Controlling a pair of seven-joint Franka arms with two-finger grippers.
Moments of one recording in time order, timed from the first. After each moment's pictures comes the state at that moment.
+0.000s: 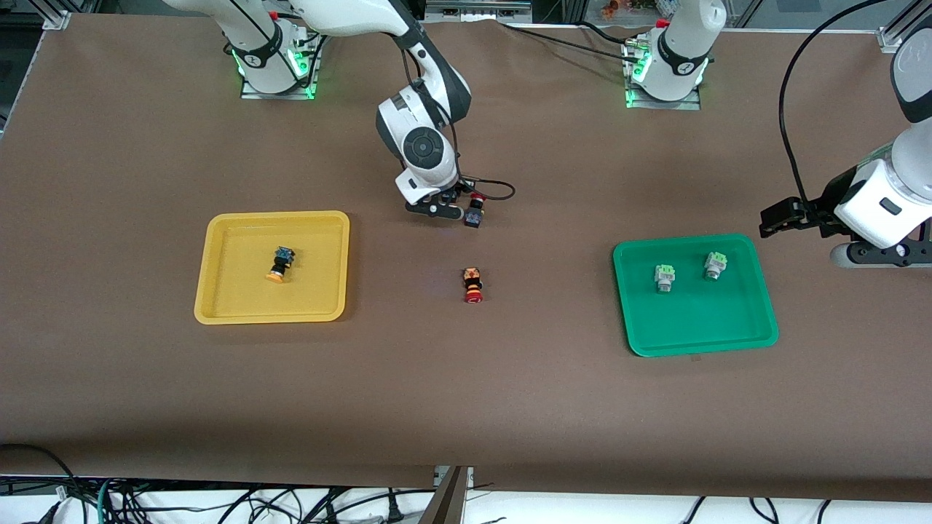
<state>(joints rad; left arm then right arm) -0.02 0.18 -0.01 -1.51 -0.01 1.62 -0.07 0.94 0.59 -0.08 -1.90 0.41 2.34 0.74</state>
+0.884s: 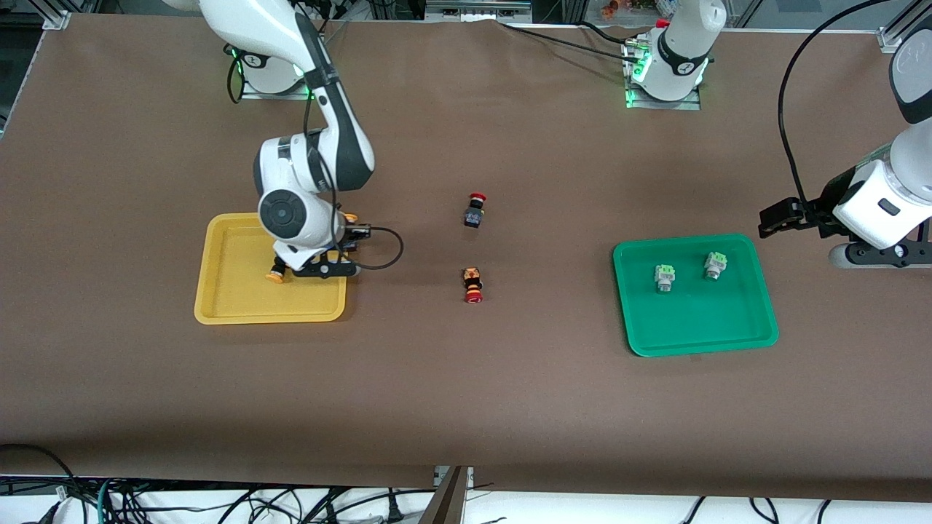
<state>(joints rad) -0.02 0.18 -0.01 -1.51 -0.01 1.62 -0.07 0.92 0.55 -0.56 -1.87 0.41 2.04 0.10</state>
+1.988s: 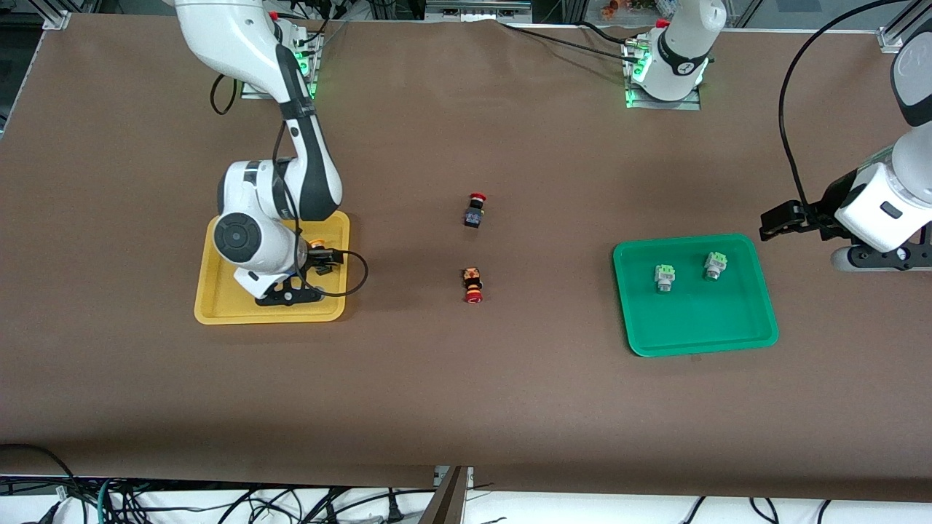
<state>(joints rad) -0.02 0.20 -0.01 -1.48 -0.01 1.62 -0.07 0.84 0.58 -0.61 -1.78 0.41 2.05 -0.03</state>
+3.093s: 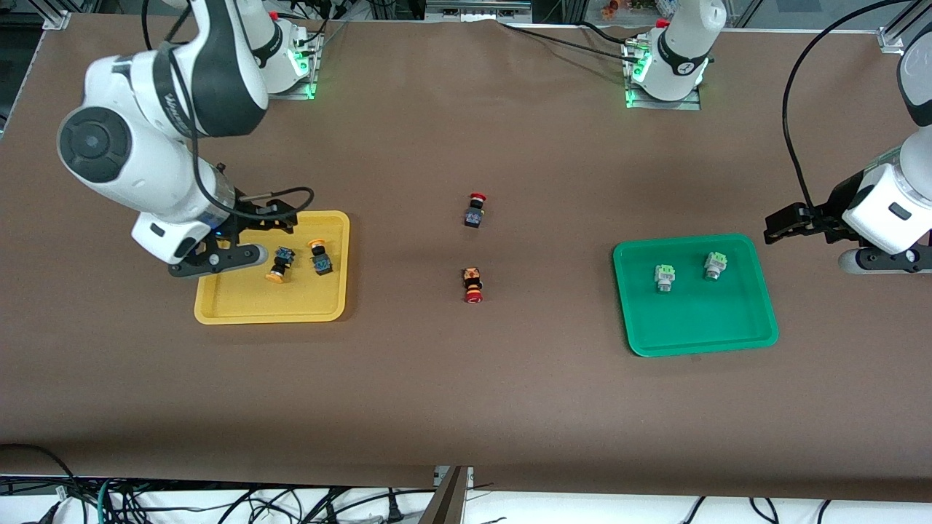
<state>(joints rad) -0.02 0.20 -0.01 -1.47 -0.01 1.62 -0.07 0.85 0.32 -0.67 -1.55 0.24 1.70 -0.04</state>
